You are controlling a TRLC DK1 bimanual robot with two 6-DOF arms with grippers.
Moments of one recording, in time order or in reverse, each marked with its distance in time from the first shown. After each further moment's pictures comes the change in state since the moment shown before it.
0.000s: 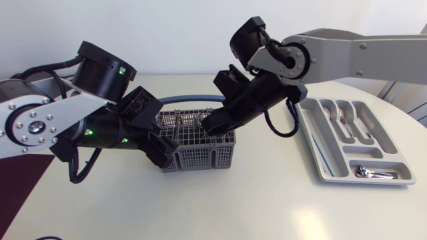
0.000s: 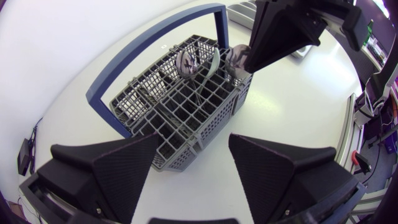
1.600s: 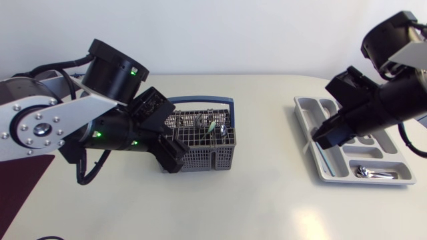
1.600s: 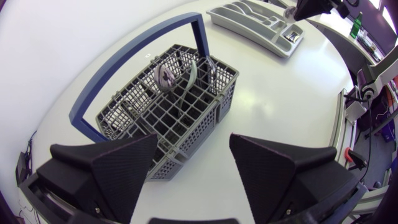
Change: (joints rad) left arm -0.074 0.021 0.028 0.004 0.016 -0.004; right arm -0.454 -0.460 -0.276 -0.291 0.231 -0.366
